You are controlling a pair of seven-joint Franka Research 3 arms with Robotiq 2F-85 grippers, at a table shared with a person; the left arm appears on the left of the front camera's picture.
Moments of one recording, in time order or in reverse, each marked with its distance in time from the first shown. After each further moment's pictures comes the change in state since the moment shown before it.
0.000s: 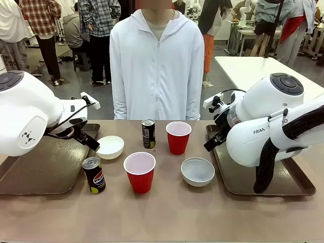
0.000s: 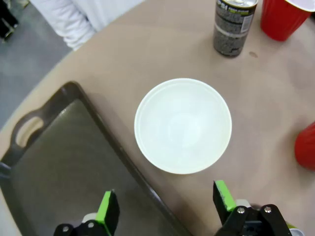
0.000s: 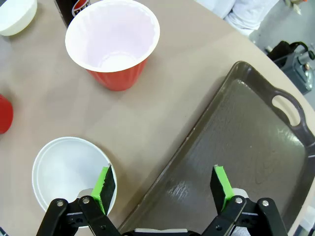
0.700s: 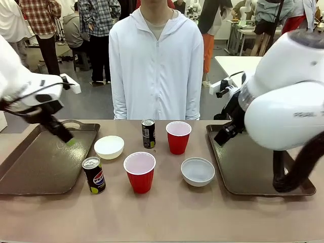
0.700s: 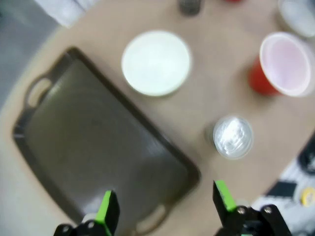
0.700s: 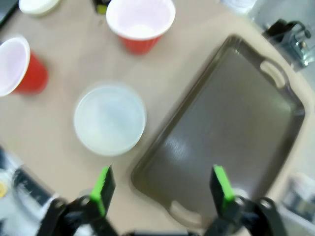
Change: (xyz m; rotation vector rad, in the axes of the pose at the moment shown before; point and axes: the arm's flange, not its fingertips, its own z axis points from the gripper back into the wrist) left arm -0.022 0.005 0.138 -0.083 0.214 -0.101; right arm -0.003 0.025 0.119 0.021 0.192 -0.021
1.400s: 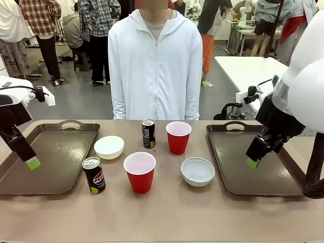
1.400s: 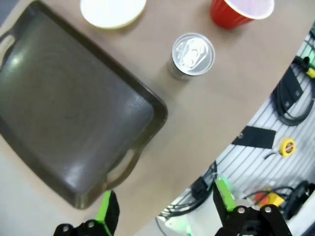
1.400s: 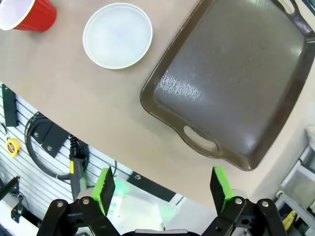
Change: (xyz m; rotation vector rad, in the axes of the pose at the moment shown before) left arm -0.043 -0.004 0.018 -0.121 0.158 -0.013; right arm -0.052 -0.008 0.037 0.040 0.204 -0.070
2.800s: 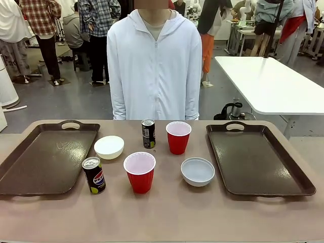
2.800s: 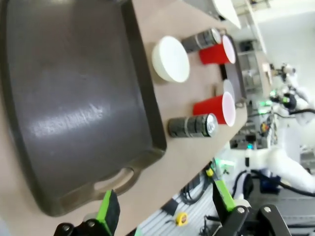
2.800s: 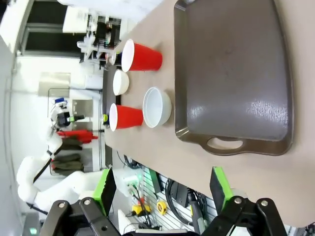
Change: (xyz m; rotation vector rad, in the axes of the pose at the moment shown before) left arm -0.132 0.220 -0.040 -0.678 -0.390 0.678; right arm -0.173 -0.245 -0.050 0.880 -0.426 -0.764
